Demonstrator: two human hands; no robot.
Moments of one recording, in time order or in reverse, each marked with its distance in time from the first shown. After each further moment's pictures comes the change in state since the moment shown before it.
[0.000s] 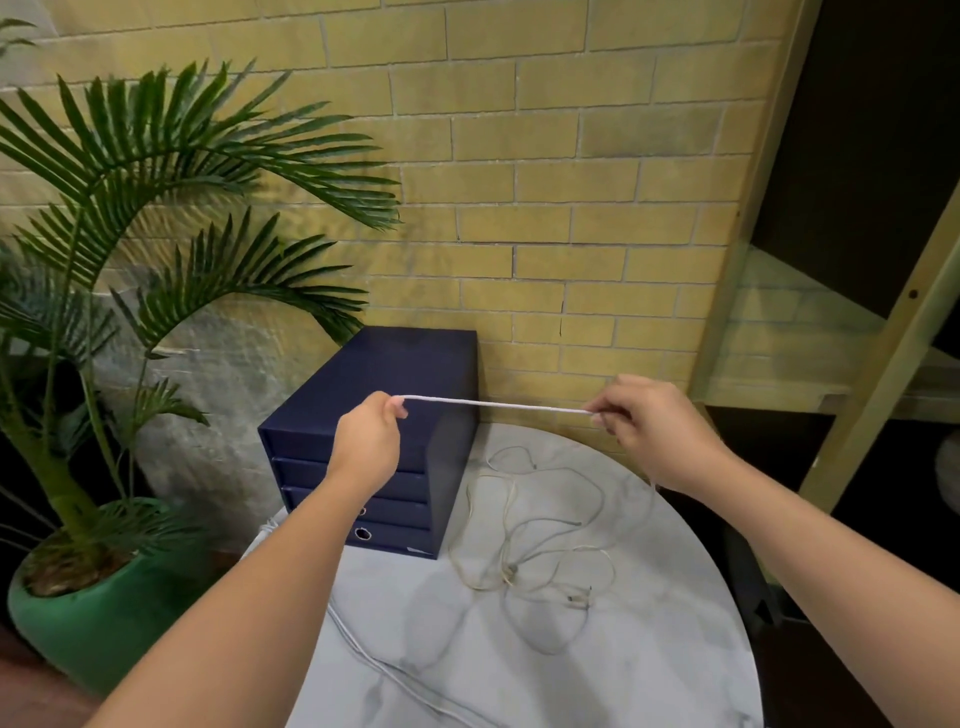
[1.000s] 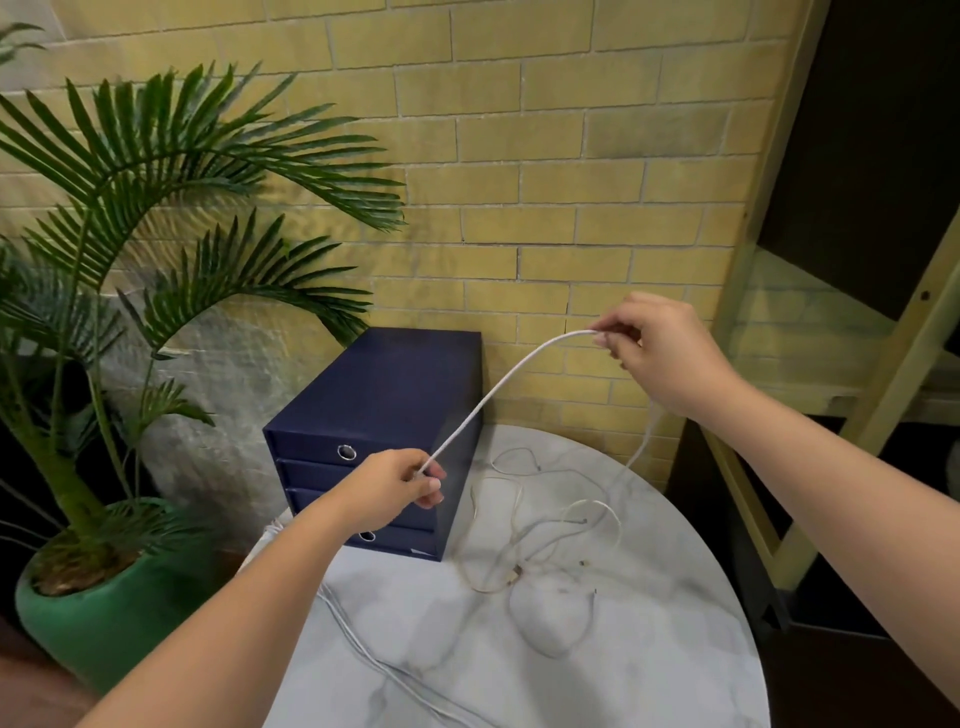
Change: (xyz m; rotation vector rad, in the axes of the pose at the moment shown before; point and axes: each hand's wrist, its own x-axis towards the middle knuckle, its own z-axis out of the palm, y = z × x) left_hand -0.021 -0.021 -0.002 -0.107 -0.593 0.058; right_hand 0.052 -0.017 -0.035 -0.006 0.176 -0.056
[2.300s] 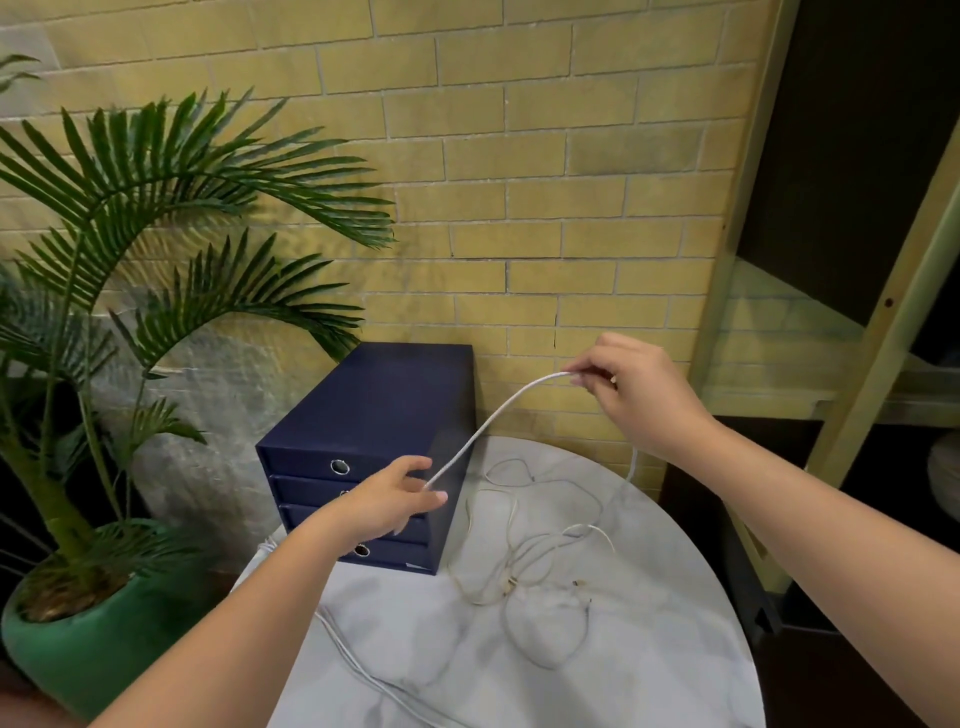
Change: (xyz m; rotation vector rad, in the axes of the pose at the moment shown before) left_hand -0.005 0.015 0.004 -0.138 -0.072 -0.169; right_hand -0.026 -0.002 0.012 0.017 0.018 -0.085
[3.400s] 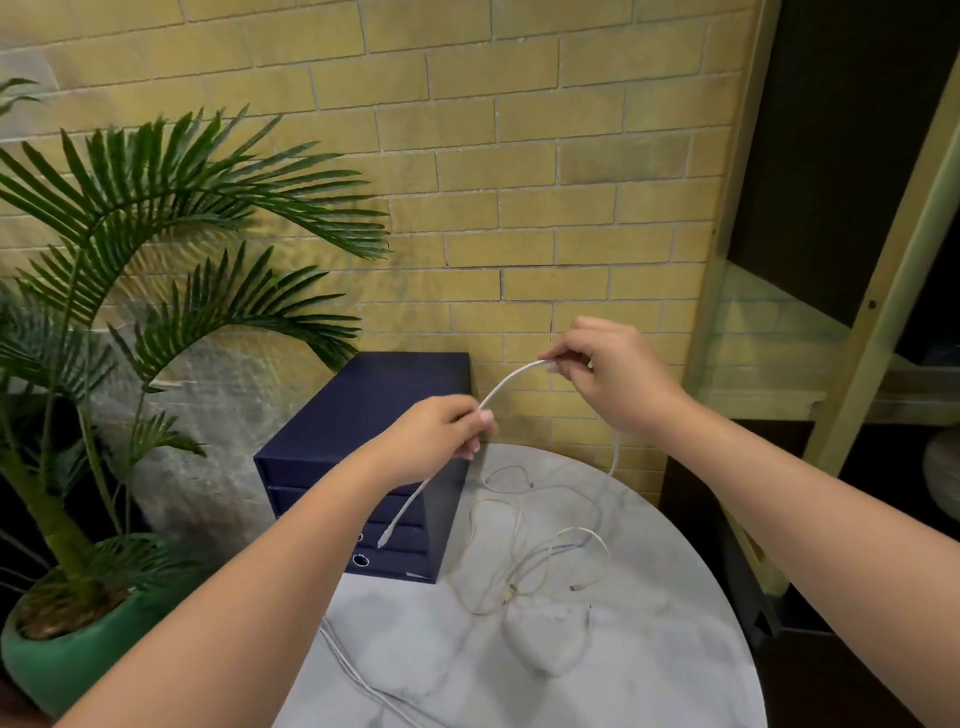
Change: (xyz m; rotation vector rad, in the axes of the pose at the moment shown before) left_hand -0.011 0.097 0.004 0.153 0.110 0.401; right_hand 0.021 -0.009 -0.004 0.018 0.022 -0.050
